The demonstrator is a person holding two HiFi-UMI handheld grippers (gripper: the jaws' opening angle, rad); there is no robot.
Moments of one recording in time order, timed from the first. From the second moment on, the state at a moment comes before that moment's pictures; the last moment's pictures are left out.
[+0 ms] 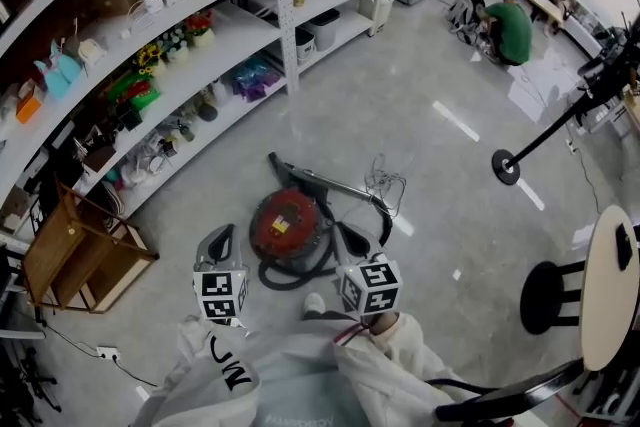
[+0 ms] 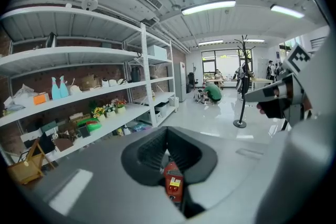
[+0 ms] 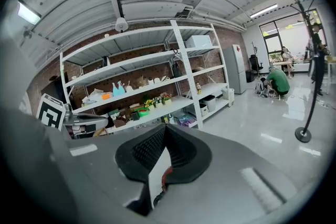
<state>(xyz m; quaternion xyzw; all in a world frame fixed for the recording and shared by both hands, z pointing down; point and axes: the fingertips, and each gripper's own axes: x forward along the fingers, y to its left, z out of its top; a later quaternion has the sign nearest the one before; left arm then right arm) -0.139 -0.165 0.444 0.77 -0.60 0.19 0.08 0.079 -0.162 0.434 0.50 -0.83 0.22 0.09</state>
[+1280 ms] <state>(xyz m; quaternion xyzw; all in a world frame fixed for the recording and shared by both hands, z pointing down) -0.192 0.052 0.450 0.80 -0.58 0.15 0.08 0.015 0.067 0.428 0.54 -0.81 0.19 0.11</state>
